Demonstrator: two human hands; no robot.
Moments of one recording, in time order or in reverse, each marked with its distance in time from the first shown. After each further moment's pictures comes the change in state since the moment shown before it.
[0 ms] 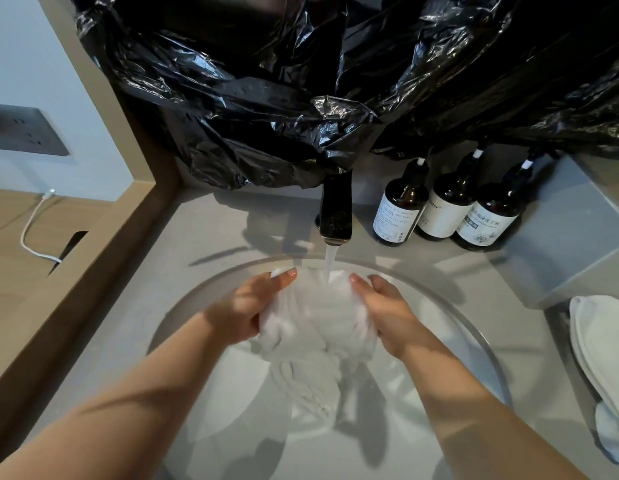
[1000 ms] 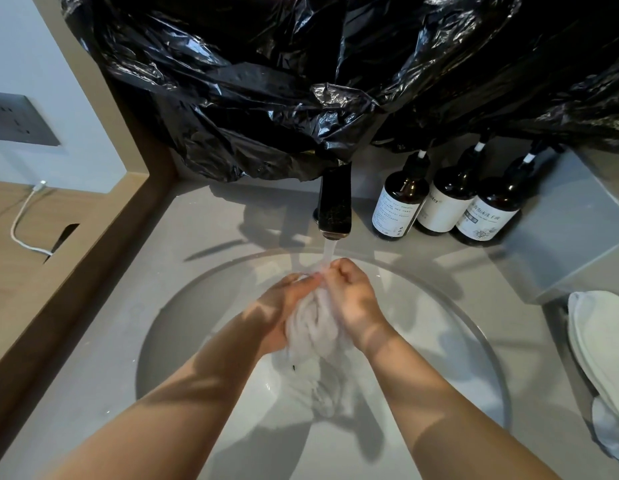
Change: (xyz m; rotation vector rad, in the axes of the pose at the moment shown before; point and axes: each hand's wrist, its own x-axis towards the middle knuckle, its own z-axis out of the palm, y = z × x) left_hand 0.016 -0.018 0.037 -0.182 0.046 -0.094; right_hand -0.001 -0.010 0.049 -0.005 0.156 -0.130
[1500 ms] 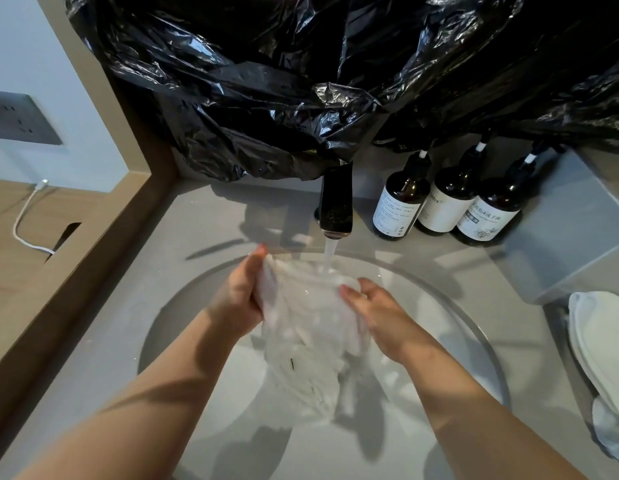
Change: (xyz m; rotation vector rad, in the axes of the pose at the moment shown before) left_hand -0.004 0.014 -0.035 -0.278 0.013 0.192; right_hand -0.008 0.008 -0.049 -0.105 -0.300 0.204
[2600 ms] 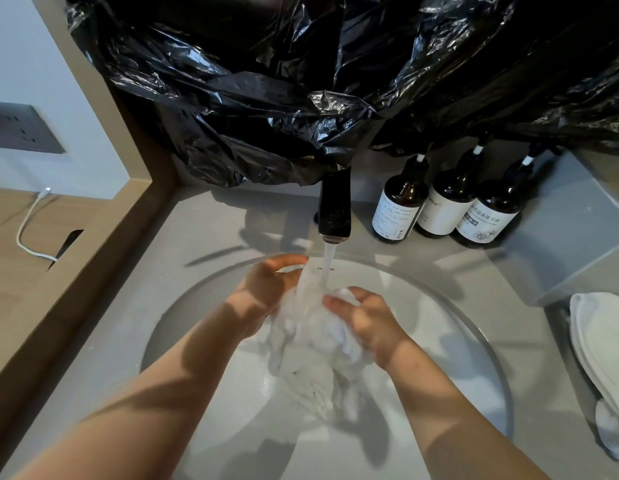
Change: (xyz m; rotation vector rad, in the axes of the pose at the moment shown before) left_hand 0.000 0.005 0.023 0.670 0.063 0.082; right_hand -0.003 -0.003 0.019 0.123 0.106 -0.047
